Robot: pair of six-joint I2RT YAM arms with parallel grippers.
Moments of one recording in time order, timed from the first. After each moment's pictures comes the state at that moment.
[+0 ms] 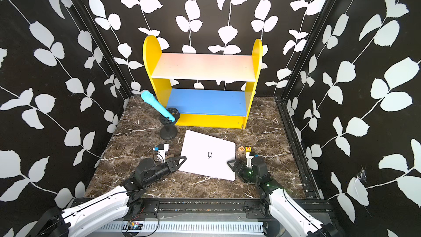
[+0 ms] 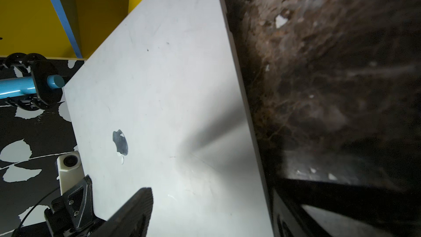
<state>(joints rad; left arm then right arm) -0.75 0.75 0.06 0.47 0.25 -1.16 0.41 0.71 0.04 0.08 -0.49 1.13</state>
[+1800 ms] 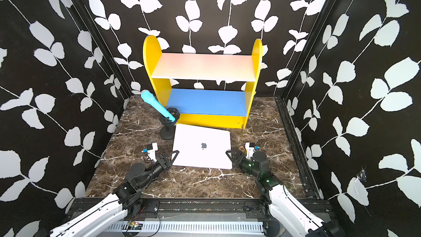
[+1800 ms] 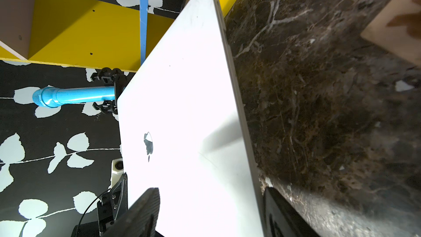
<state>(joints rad) -0.75 0.46 0.05 0.35 0.08 -1.31 0.40 0.73 0.13 0.22 -0.52 1.18</state>
